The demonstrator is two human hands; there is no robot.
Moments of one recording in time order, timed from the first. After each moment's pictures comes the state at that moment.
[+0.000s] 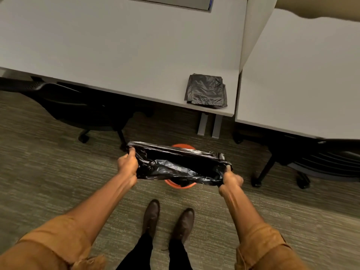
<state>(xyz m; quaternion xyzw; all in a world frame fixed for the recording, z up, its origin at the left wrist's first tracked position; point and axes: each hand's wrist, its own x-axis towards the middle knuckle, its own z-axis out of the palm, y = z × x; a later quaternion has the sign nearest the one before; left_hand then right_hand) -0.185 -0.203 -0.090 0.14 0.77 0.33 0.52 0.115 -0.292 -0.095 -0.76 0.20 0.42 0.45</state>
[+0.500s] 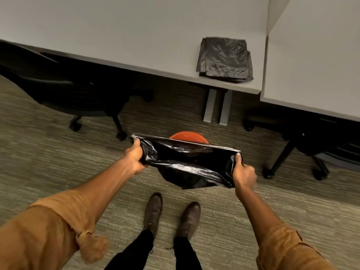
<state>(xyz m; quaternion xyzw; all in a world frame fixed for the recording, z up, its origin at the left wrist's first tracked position) -0.192 -0.169 -0.204 0.02 0.73 0.27 0.63 0.124 -0.302 -0.224 -0.92 -0.08 0.32 0.20</state>
